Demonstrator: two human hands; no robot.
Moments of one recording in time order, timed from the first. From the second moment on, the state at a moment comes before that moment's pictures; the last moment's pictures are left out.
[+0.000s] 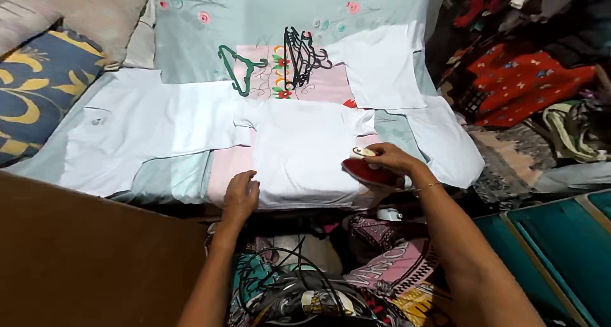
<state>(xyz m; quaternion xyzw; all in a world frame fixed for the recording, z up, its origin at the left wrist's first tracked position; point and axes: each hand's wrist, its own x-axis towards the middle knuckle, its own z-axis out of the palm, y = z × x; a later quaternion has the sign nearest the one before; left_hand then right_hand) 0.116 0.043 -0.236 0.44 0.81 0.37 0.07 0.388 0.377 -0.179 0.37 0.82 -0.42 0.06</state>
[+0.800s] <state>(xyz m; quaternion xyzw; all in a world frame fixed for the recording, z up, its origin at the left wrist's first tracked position) 0.106 0.076 -0.242 0.29 0.88 0.31 0.20 0.371 0.330 -0.233 0.52 0.80 -0.27 0.10</state>
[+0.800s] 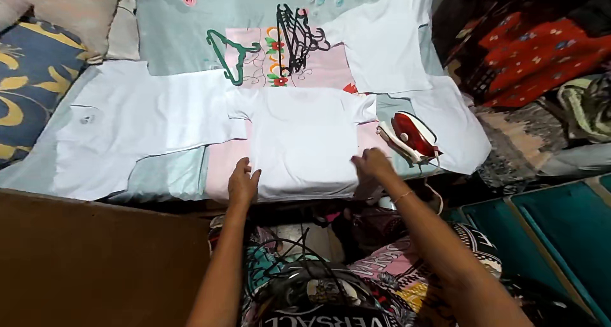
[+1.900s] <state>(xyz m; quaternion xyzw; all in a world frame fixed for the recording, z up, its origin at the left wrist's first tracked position) 0.168 0.162 -0.167 0.61 0.73 0.16 0.26 0.399 0.304 -0.243 0.53 0.74 -0.41 -0.05</state>
